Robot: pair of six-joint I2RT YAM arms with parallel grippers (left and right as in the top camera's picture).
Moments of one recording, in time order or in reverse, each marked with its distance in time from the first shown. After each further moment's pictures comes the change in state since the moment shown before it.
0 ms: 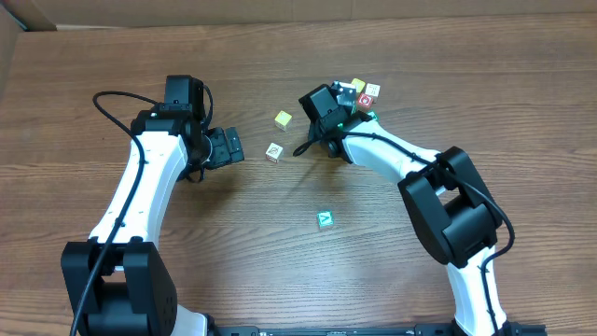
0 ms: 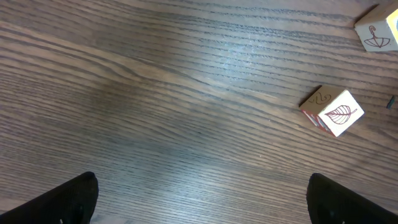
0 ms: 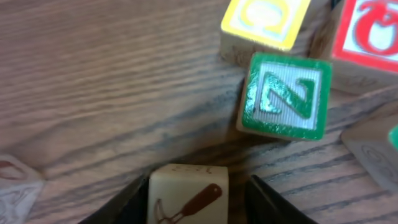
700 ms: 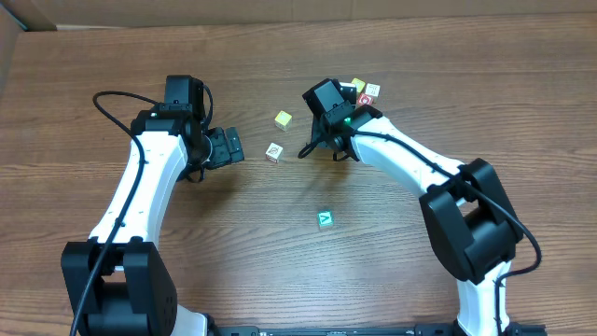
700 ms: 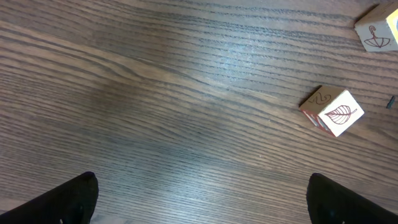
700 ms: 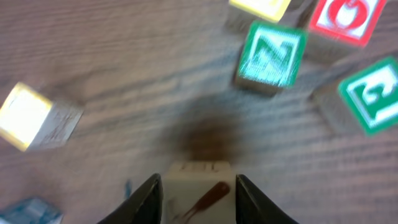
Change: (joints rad) left arm 0.000 0.000 0.000 0.000 0.000 0.000; right arm 0.001 -0.127 0.000 -0.194 -0.121 -0.060
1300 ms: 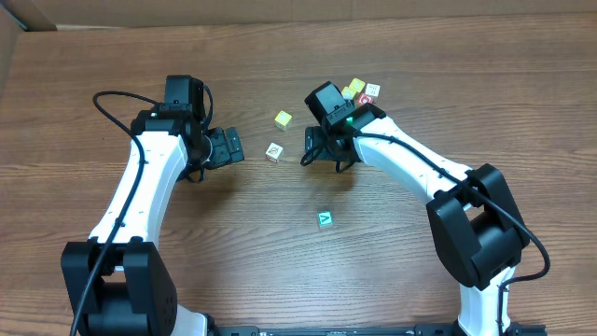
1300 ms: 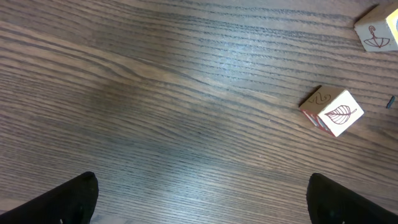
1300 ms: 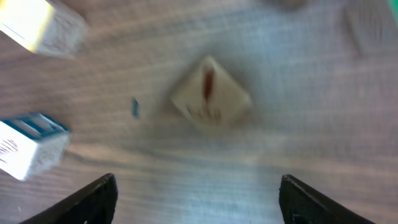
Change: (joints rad) left arm 0.000 0.000 0.000 0.000 0.000 0.000; right arm 0.007 -0.034 0.000 -0.127 -0.123 -0.051
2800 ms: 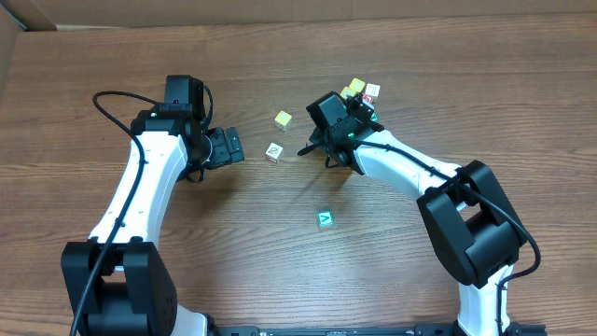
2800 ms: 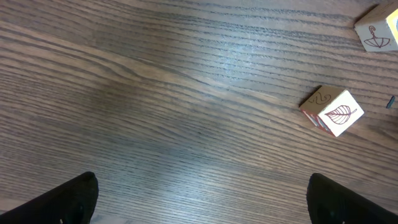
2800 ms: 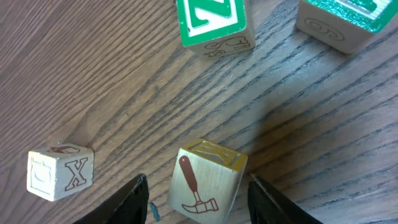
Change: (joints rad) left arm 0.000 0.000 0.000 0.000 0.000 0.000; right arm 0.000 0.014 -0.145 0.325 0.138 0.537
